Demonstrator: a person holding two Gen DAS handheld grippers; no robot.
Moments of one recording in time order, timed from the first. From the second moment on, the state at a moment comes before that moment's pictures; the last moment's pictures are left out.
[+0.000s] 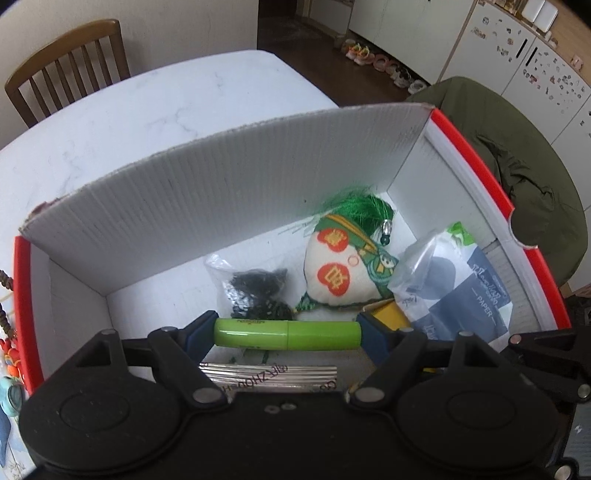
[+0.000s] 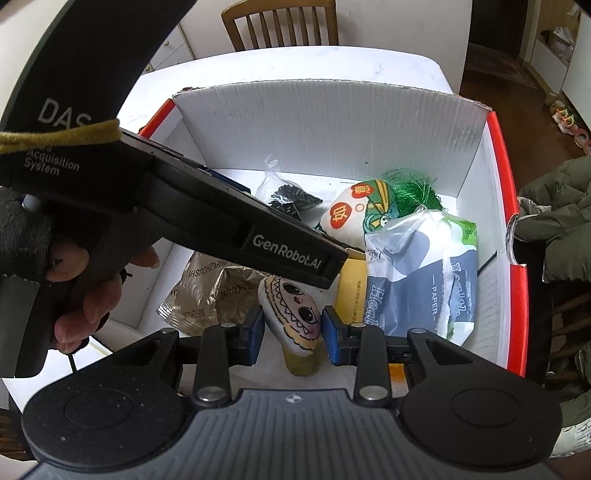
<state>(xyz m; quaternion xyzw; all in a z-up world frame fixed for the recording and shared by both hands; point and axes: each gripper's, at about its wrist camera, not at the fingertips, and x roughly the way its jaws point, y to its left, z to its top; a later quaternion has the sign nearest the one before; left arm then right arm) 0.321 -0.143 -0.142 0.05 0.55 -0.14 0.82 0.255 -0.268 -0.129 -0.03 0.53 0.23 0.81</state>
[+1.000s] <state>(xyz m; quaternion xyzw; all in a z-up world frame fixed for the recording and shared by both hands) 0.294 -0.126 -0.113 0.02 0.53 -0.15 0.83 0.234 -0.287 -0.091 -0.02 0.49 0.24 0.84</state>
